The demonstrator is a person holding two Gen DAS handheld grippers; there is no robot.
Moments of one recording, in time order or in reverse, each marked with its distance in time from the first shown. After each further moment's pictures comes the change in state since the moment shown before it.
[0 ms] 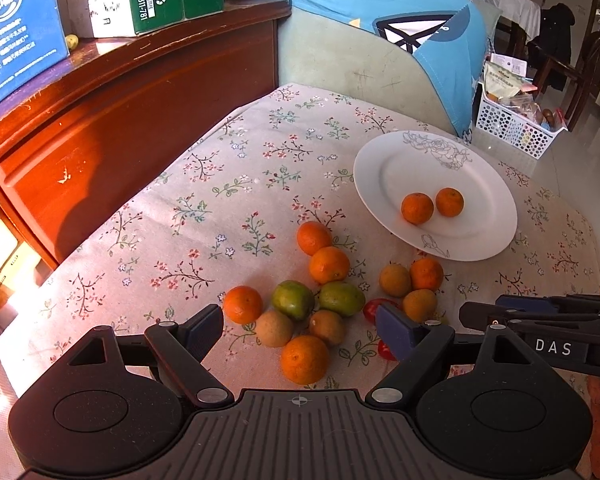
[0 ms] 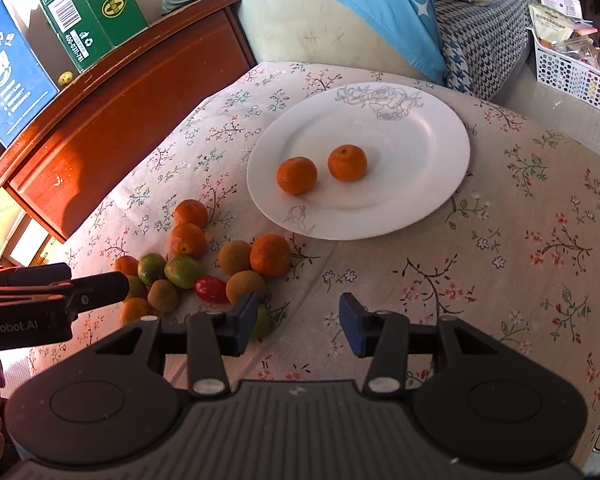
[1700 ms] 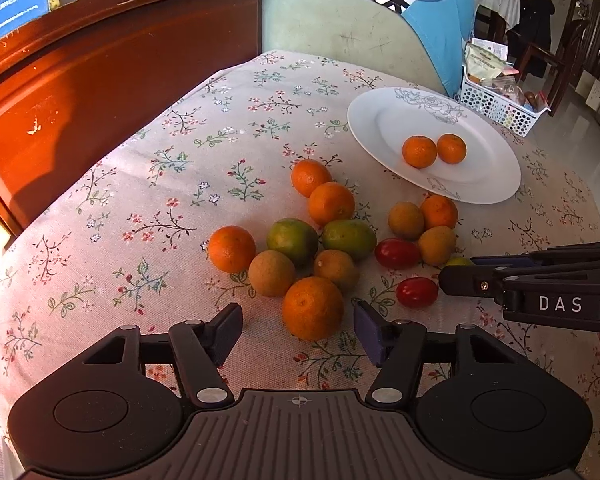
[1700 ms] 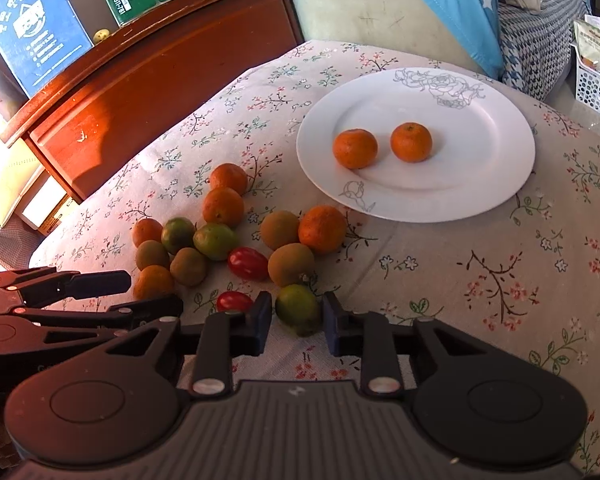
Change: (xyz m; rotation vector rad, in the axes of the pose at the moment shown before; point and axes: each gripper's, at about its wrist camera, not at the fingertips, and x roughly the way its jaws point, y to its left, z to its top) left arm 0.036 0.011 -0.043 0.028 0.014 -0.072; right arm 0.024 0.025 -0.011 -0.101 0.024 0.055
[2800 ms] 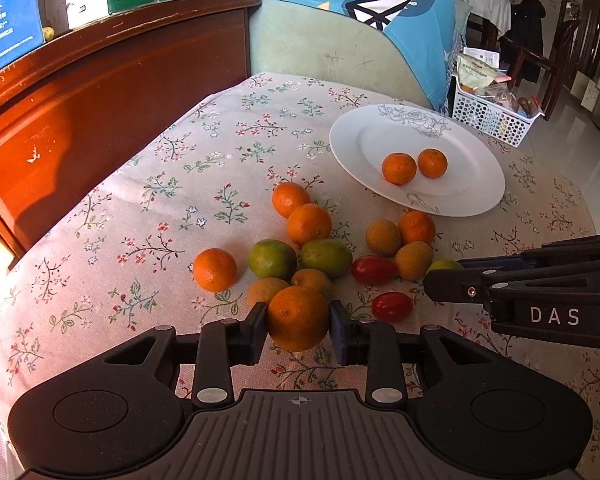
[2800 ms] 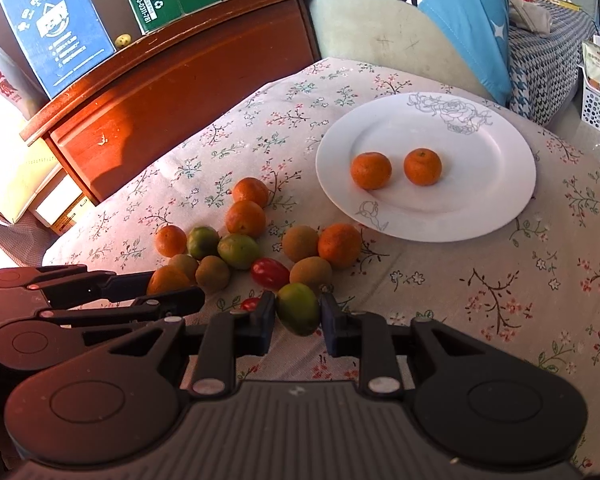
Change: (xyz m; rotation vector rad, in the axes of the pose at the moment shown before) left arm -0.015 -0.016 0.004 0.028 -0.059 0.013; right arm -0.018 0.010 0.002 -0.051 -0.035 0.006
